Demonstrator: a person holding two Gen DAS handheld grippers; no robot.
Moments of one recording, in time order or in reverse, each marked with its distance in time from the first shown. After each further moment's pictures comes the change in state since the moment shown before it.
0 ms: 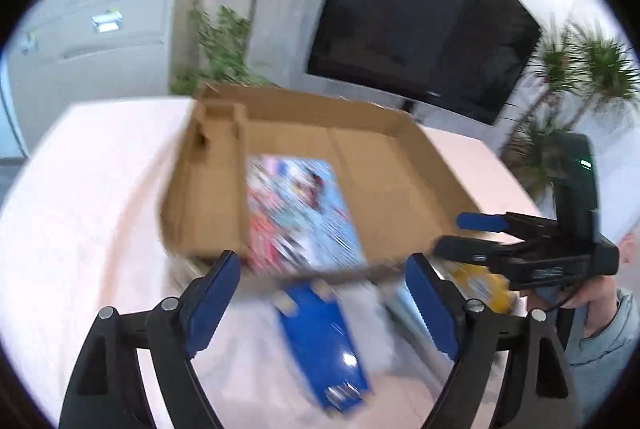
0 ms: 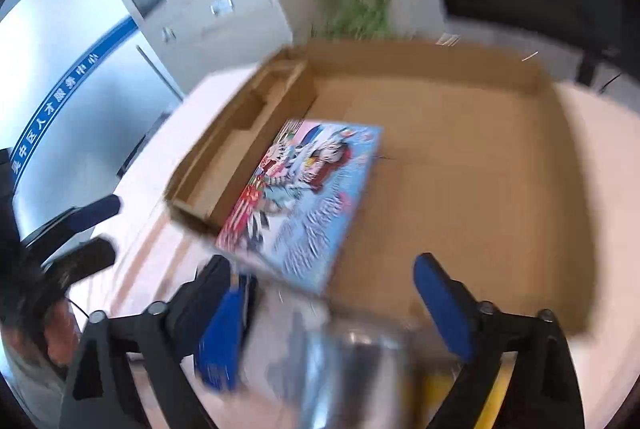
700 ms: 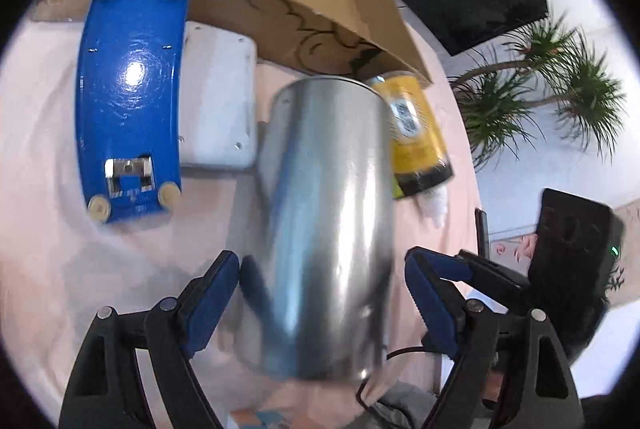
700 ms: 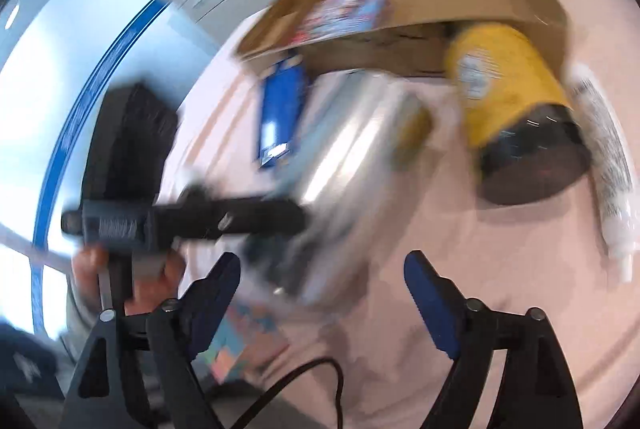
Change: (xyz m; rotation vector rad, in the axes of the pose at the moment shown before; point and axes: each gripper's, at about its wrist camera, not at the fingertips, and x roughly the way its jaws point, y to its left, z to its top) left arm 0.091 -0.047 -0.105 -0.315 0.435 -0.319; right arm -0.028 0.018 -0.162 0.190 0.200 0.213
